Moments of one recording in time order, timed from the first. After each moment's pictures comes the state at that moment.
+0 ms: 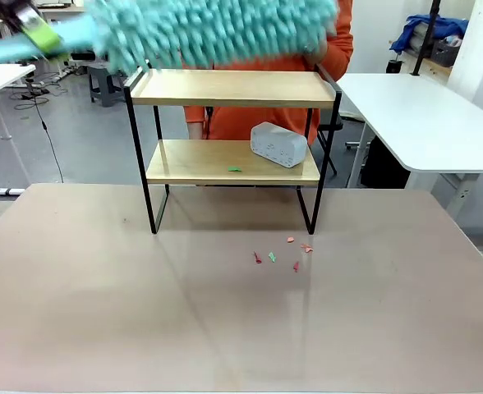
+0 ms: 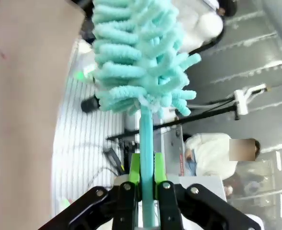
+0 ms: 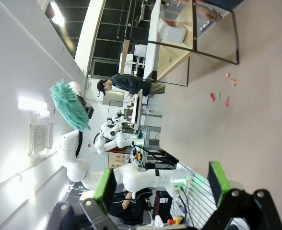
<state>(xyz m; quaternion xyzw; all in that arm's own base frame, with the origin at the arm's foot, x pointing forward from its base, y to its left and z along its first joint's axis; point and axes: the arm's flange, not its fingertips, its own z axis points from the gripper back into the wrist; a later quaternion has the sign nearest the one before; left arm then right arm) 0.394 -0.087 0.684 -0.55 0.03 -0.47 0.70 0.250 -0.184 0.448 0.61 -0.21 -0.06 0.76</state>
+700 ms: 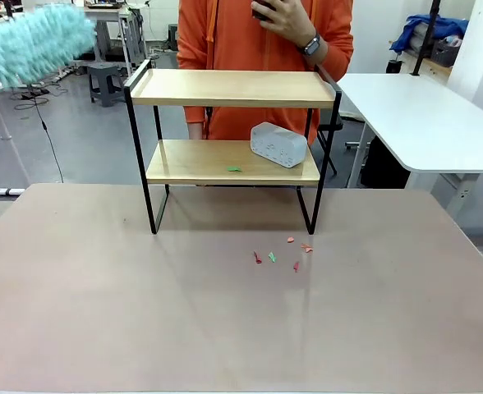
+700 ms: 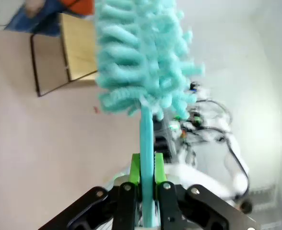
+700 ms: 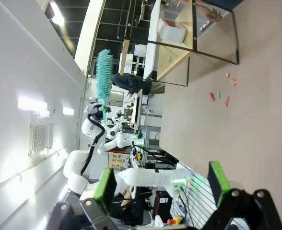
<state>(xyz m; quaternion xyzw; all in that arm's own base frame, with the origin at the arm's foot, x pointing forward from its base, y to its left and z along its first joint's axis) 0.365 0.123 0.576 -0.54 -0.20 0.00 0.82 0.250 -0.184 0.448 0.61 -0.21 -0.06 0.76</state>
